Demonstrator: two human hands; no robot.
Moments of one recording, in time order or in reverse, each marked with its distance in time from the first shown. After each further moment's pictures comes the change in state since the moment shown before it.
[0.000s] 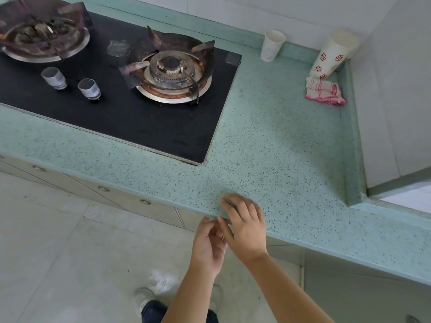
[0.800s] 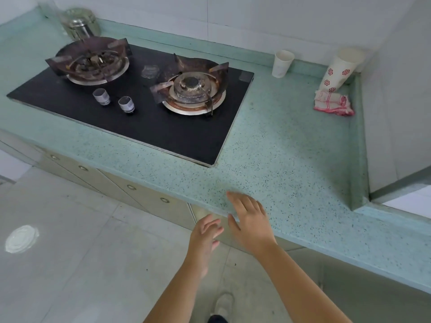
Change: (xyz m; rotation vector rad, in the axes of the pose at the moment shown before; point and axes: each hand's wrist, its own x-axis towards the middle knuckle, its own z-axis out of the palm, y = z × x) left_hand -0.057 0.020 0.008 0.740 0.185 0.160; right_hand 0.011 -0.009 -0.044 0.122 -0.240 -0.034
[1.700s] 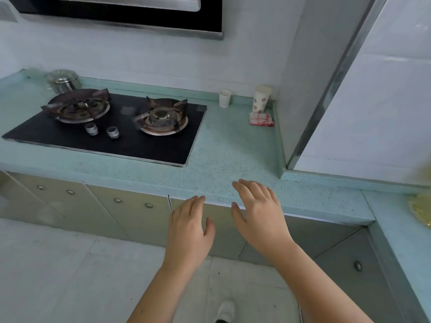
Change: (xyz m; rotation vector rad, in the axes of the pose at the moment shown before) left_hand -0.196 0.019 -0.003 1.172 0.190 1.078; right_hand -0.143 -0.092 -0.178 -0.192 0.310 0.113
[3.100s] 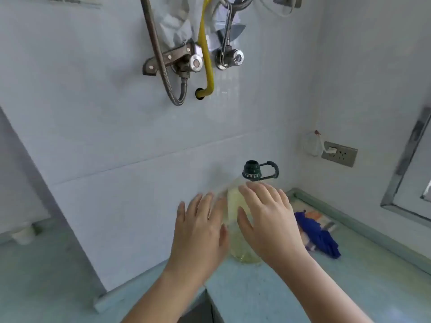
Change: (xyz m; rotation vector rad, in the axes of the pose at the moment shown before) left_hand 0.083 0.480 0.107 0.091 0.102 0.924; right_hand -0.086 0.347 -0.298 -0.486 0.437 0.559
